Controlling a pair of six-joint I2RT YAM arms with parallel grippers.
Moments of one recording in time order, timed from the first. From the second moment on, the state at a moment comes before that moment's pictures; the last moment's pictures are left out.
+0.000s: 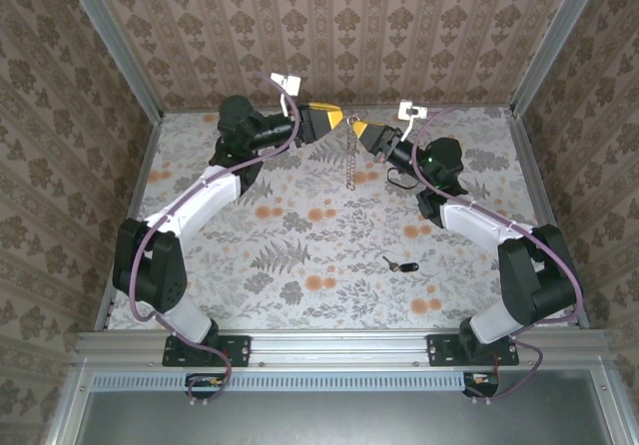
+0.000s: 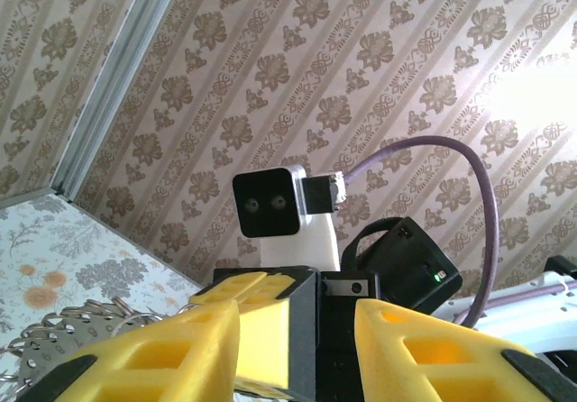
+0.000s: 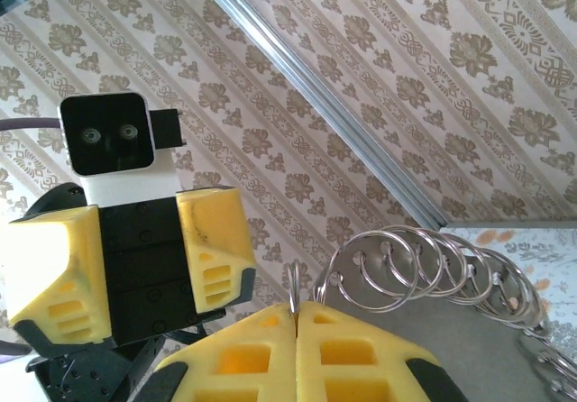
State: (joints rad) left arm -0.48 1.62 1.30 0.61 0.96 -0.79; right arm 0.33 1.53 0.91 0.94 -0.57 0.92
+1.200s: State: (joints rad) left arm -0.50 1.69 1.30 0.58 0.97 -0.77; right arm 0.33 1.53 0.91 0.96 -0.61 0.92
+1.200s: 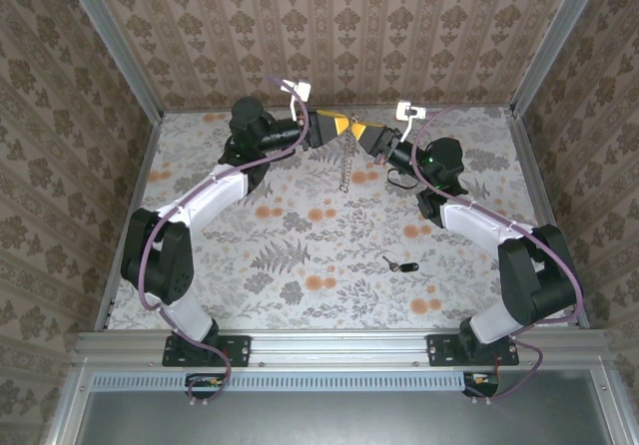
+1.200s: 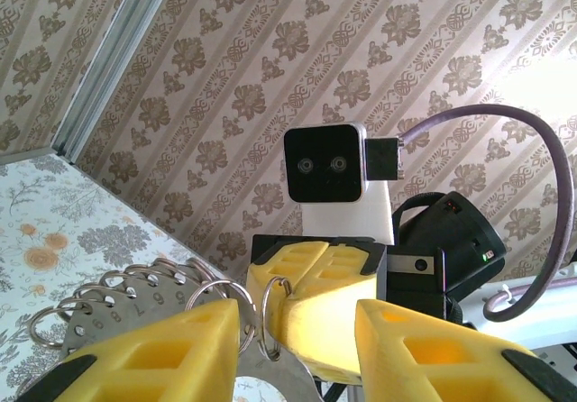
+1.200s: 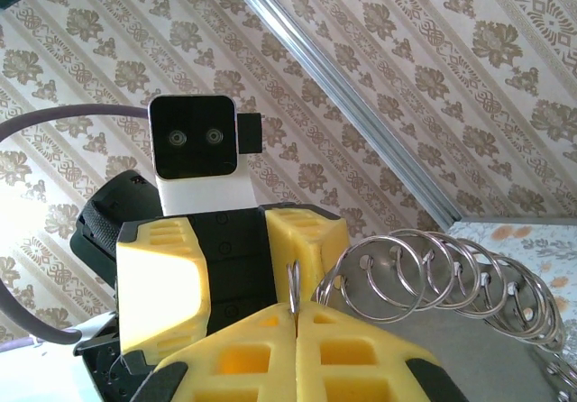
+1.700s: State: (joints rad) left arm -0.51 1.71 1.32 0.56 0.97 -0.77; right arm 0.33 1.53 0.91 0.96 -0.61 0.92
